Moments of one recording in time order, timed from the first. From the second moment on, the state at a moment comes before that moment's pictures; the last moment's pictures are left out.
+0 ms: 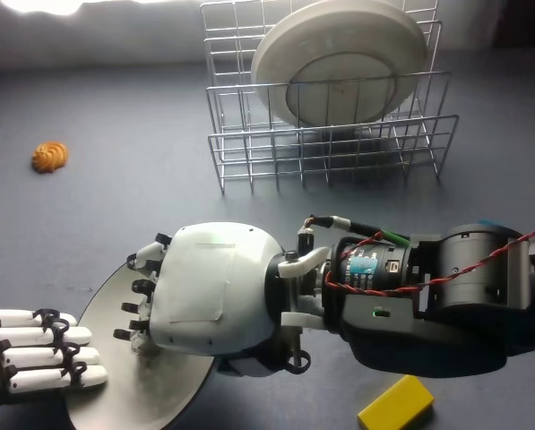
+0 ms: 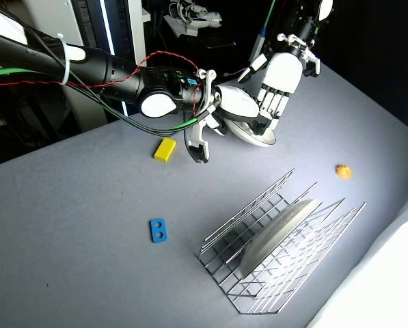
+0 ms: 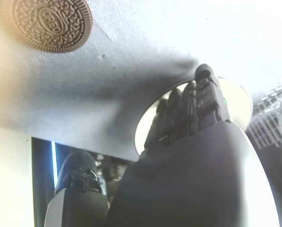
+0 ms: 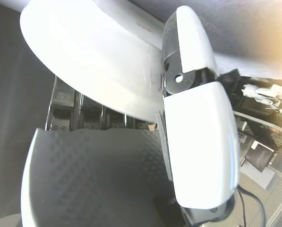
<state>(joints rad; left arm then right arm) 1.16 -0.53 1.03 0.86 -0.72 0.36 -0.41 -1.48 1.05 -0.18 0.29 -1.29</state>
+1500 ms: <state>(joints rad) 1.13 -0.51 1.16 0.45 -0.76 0.36 -0.42 -1.33 0.95 -0.16 0.36 -1.29</state>
